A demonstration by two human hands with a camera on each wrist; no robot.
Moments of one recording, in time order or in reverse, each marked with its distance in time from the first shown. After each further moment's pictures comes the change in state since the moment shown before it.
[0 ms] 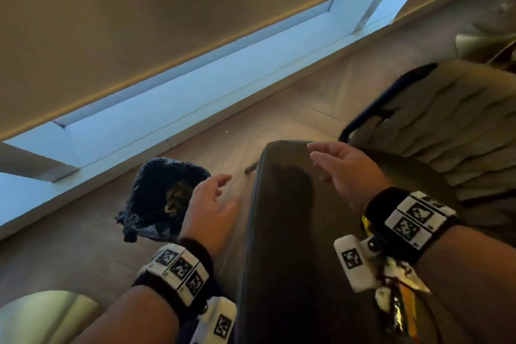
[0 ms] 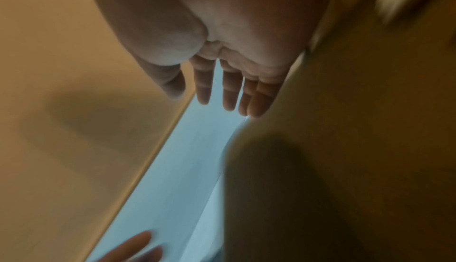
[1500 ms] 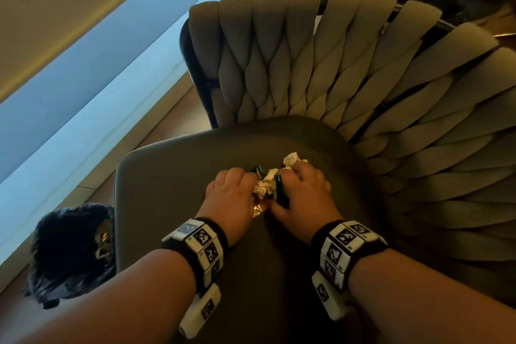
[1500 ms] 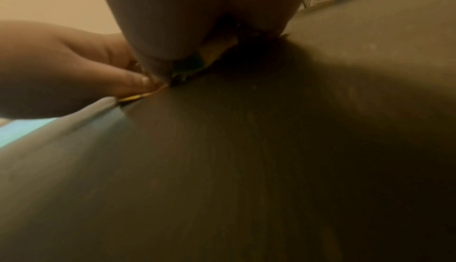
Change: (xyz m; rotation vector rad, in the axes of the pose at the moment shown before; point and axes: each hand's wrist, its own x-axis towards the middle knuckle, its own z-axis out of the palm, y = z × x) left_hand 0.001 0.105 0.236 0.819 -0.456 0.520; right_hand -0.007 0.207 -0.115 -0.626 0.138 -0.070
